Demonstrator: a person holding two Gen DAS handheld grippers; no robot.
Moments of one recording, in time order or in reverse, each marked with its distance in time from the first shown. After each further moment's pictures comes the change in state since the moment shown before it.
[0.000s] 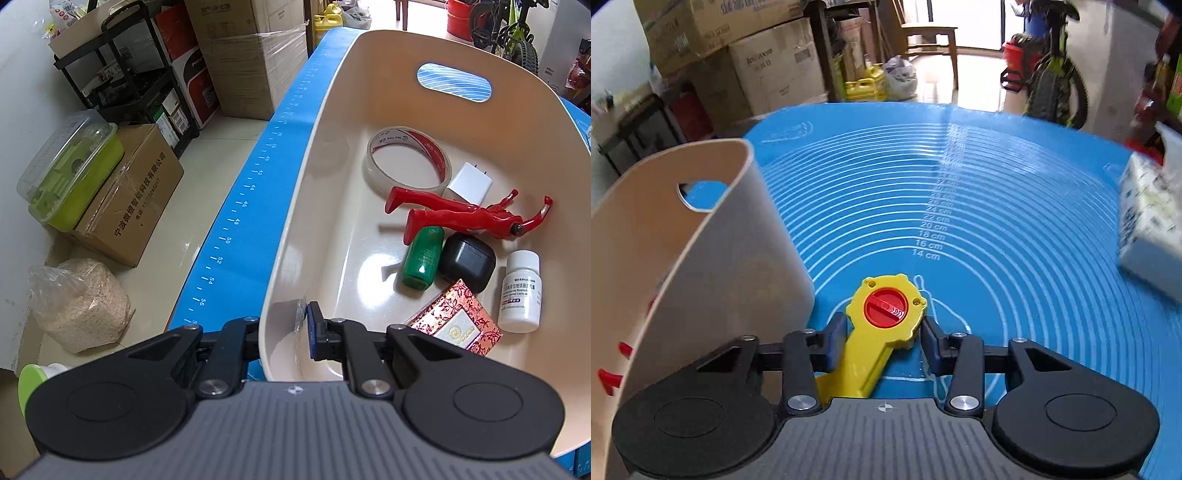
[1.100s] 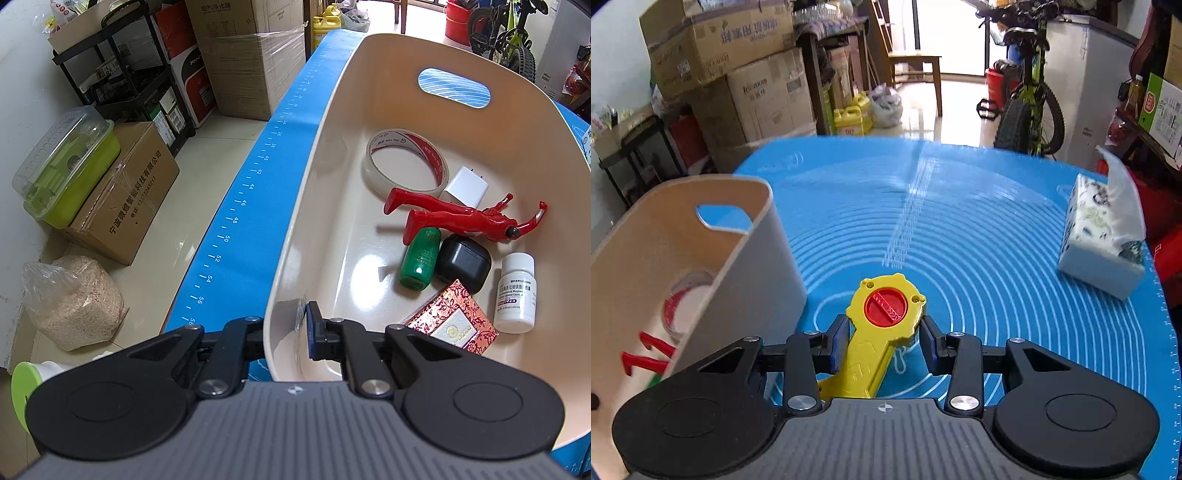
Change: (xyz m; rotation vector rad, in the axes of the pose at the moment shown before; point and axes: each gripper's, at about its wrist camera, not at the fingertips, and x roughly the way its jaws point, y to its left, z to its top) left arm 0.000 0.005 0.001 -0.013 -0.002 -0.025; right arm -0.068 -0.017 -0.018 0.022 -0.100 -0.017
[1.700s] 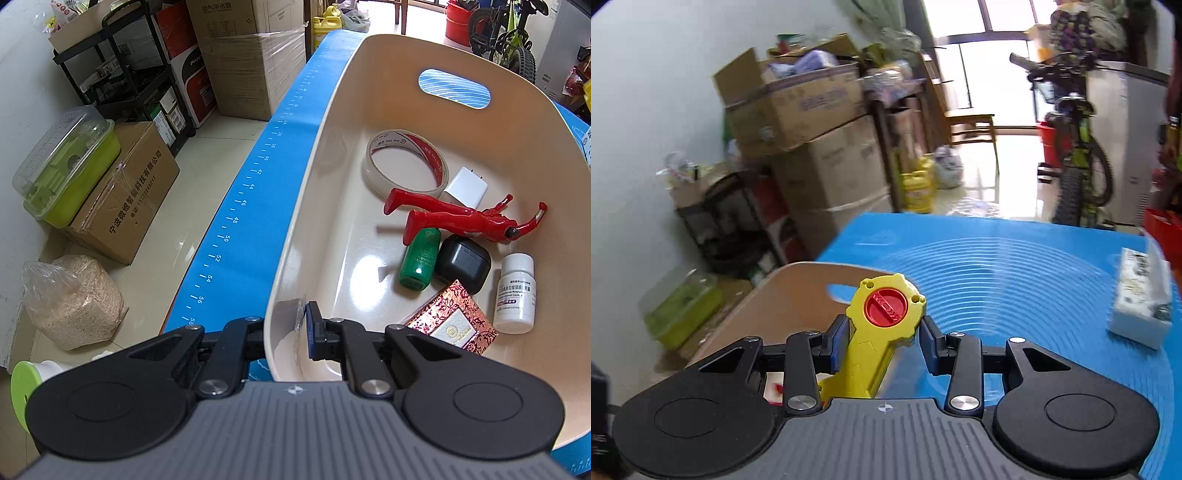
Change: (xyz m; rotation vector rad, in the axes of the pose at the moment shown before) left arm 0.000 0.000 0.000 0.001 0.000 0.001; right arm -0.084 0.061 0.022 -0.029 -0.171 0.222
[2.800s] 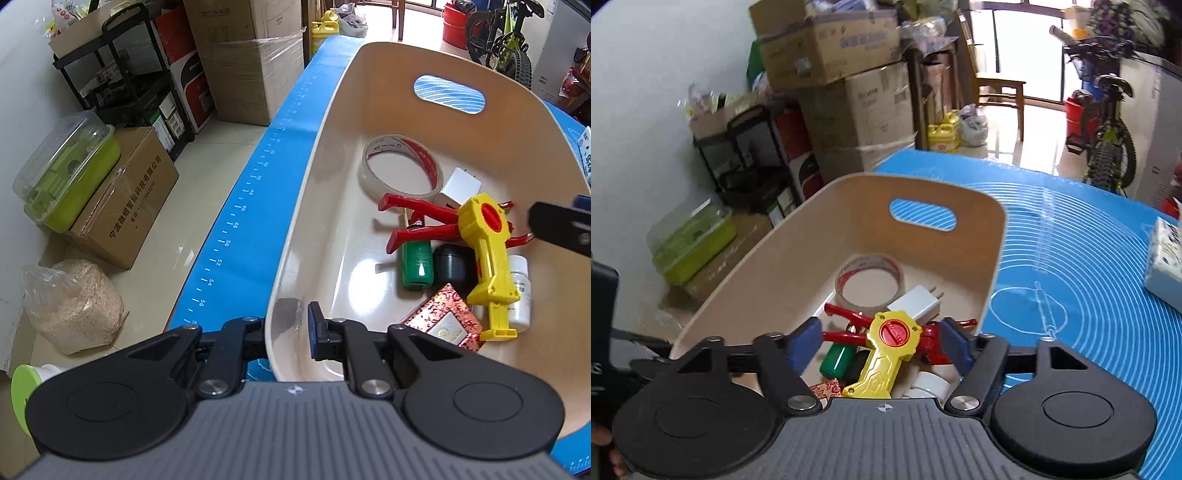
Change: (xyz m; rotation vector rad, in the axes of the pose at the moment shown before) left arm -0.008 -0.003 0.000 0.002 -0.019 -0.002; right arm 0.012 0.064 -0.048 -0.073 0.145 -0.017
